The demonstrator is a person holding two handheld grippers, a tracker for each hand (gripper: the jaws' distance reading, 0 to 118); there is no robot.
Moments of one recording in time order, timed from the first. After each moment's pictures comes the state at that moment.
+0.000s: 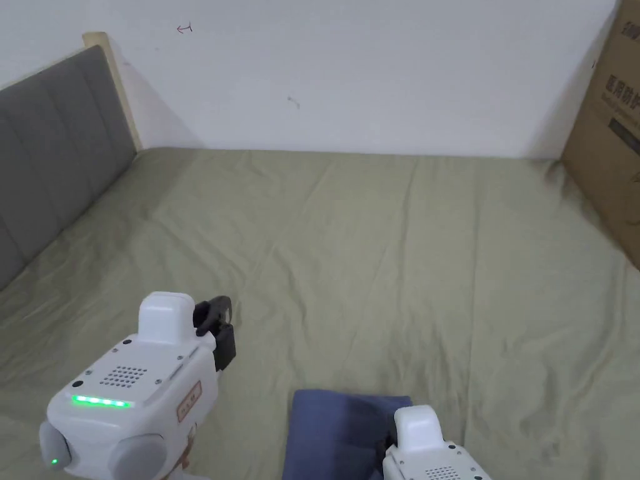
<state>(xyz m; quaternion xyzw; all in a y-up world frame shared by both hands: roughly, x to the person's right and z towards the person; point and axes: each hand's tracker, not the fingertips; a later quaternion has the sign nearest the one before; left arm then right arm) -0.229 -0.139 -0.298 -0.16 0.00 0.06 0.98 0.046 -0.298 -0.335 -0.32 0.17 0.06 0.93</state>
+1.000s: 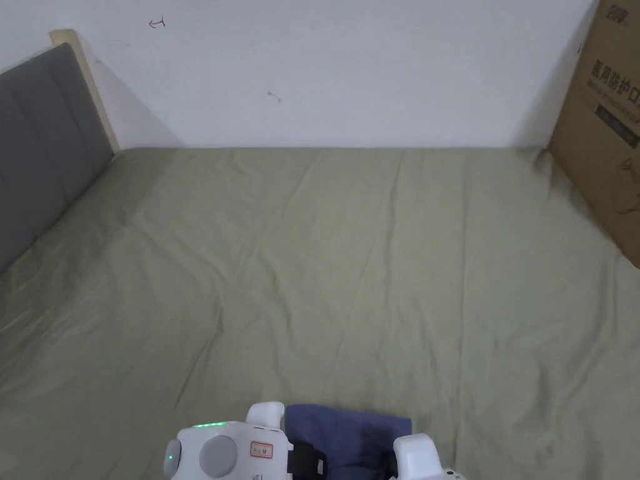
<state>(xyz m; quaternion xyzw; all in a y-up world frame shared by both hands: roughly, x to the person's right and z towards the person) -0.179 -0.310 -0.377 -0.53 -0.16 0.23 0.80 0.072 -0.330 -0.348 -0.38 0.18 0.04 0.91</state>
